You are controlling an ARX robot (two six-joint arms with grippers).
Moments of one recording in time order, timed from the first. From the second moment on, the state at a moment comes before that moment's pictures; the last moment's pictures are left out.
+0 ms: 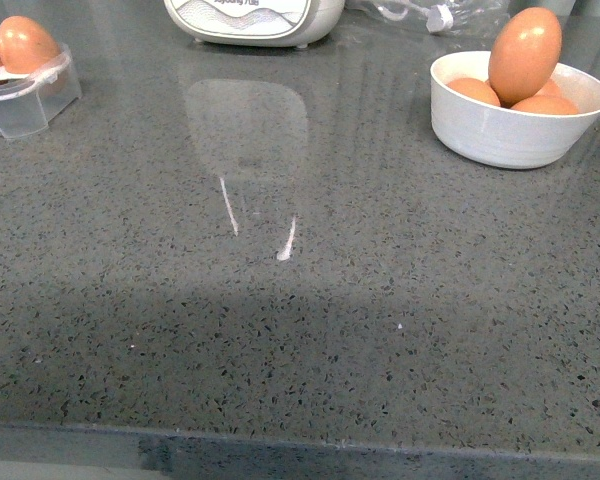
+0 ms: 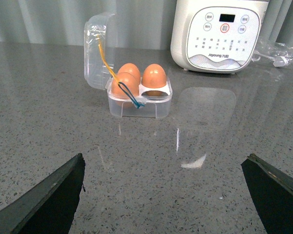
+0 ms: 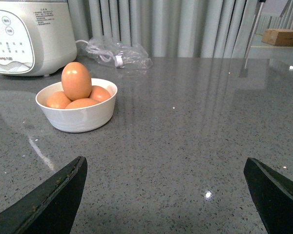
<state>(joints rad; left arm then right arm) 0.00 0.00 0.03 0.00 0.00 0.00 0.00 0.00 0.01 0.00 0.00 0.00</state>
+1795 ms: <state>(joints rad) 0.00 0.00 0.03 0.00 0.00 0.00 0.12 1.06 0.49 0.52 -0.12 -0.02</state>
